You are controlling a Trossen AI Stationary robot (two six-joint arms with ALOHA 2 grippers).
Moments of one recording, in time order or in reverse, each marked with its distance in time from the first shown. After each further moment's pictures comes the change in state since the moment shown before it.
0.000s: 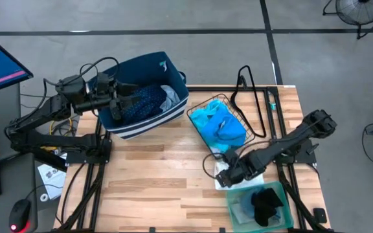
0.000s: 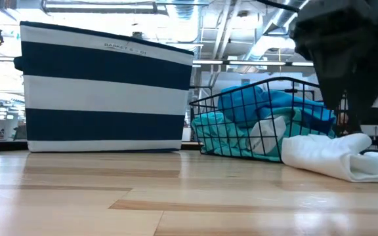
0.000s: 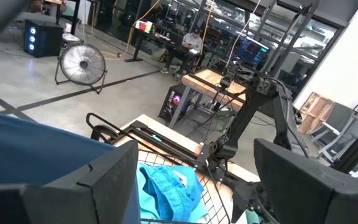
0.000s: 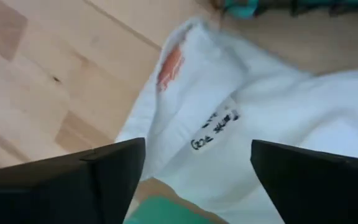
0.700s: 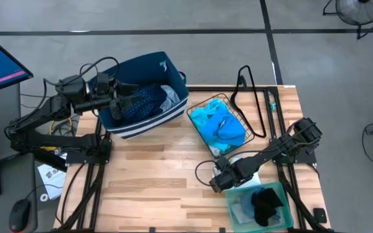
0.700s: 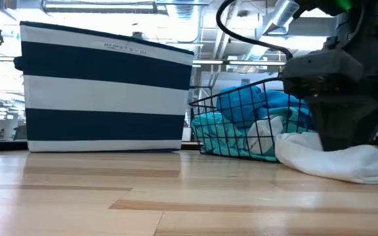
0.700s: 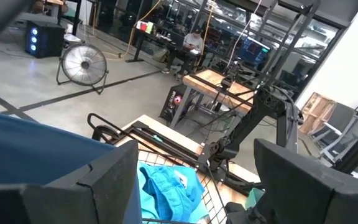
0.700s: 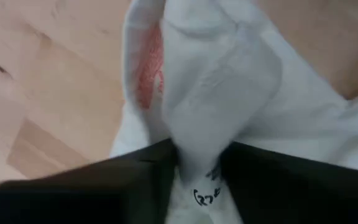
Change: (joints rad) left arm 0.000 0.000 0.000 0.000 -0.004 0.002; right arm 0.005 0.229 -0.015 0.182 -0.053 0.002
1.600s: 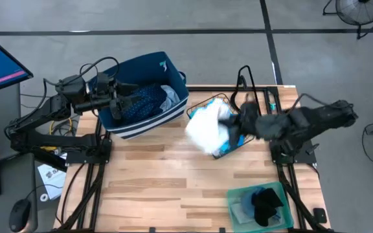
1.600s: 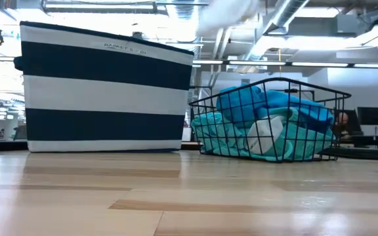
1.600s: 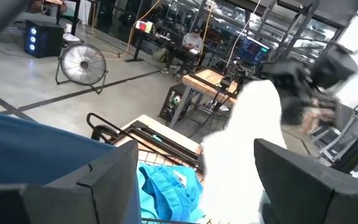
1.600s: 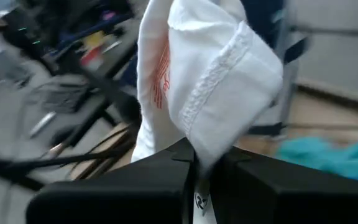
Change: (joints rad) left arm 0.000 0.000 0.000 0.000 0.004 0.000; right arm -0.159 -0.578 0.411 -0.066 0.535 -0.631
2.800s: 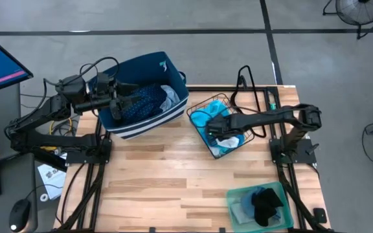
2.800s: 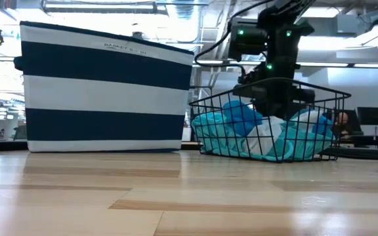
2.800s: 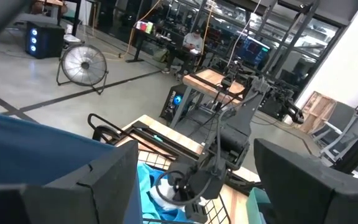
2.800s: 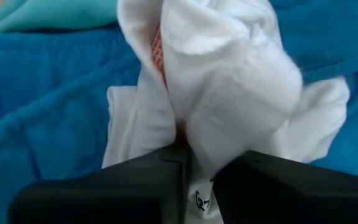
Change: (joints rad) left arm 0.000 0.000 0.000 0.000 -0.005 0.006; right arm -0.423 0.472 -0.359 -0.121 -0.388 0.062
